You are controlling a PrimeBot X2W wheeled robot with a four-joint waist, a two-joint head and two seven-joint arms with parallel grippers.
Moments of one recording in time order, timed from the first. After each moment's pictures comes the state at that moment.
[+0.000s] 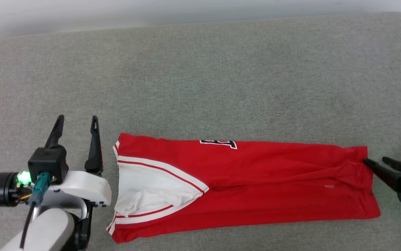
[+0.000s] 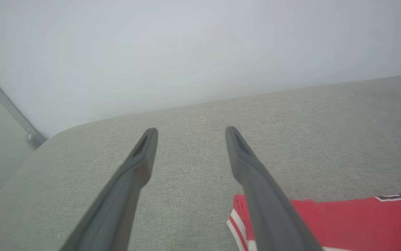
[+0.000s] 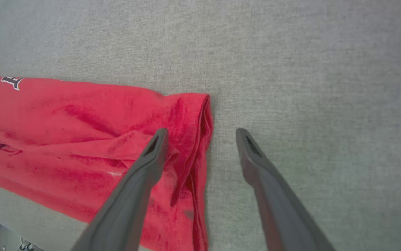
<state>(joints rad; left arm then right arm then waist) -0.39 0.73 -0.70 -0.05 -0.74 0.59 -0.26 -0.44 -0.85 0.62 0.35 1.21 0.13 0.28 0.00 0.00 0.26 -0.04</state>
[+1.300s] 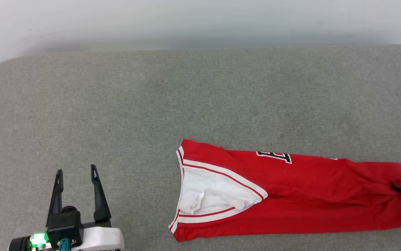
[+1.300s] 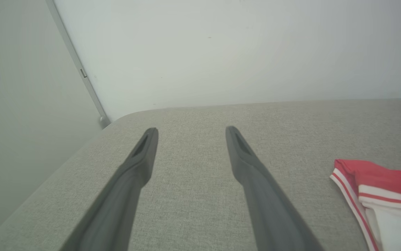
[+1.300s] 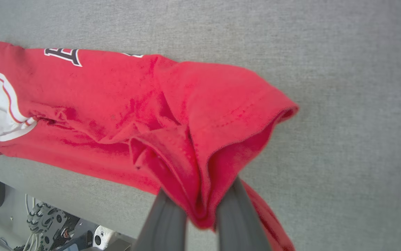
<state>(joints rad) 0.07 0.14 -0.09 -0.07 -0.06 0.33 -0.26 -0.36 -0.95 0.61 0.36 1.31 0.13 0.44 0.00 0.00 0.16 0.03</state>
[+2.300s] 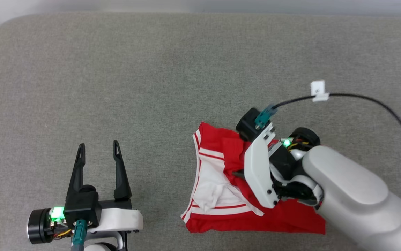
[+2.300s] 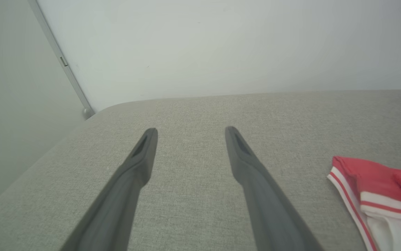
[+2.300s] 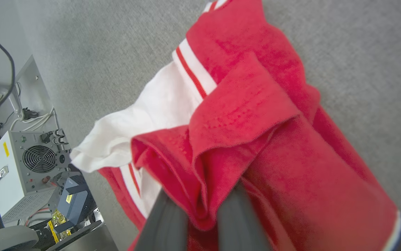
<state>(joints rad) -0.02 0.07 -0.11 -0.08 -0.02 0.25 -0.26 -0.79 -0.35 0.94 0.31 0.91 0.13 0.66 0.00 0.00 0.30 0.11</state>
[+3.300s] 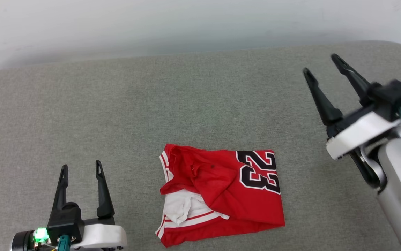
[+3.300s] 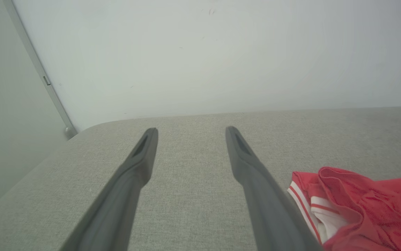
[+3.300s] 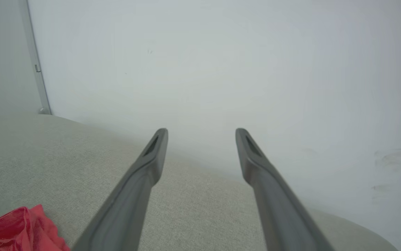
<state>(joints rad) 0.06 0.07 -0.03 -0.07 -0.02 0.22 -0.26 -0.64 -0.40 0.47 0.37 0.41 0.13 -0.24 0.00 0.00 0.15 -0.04</state>
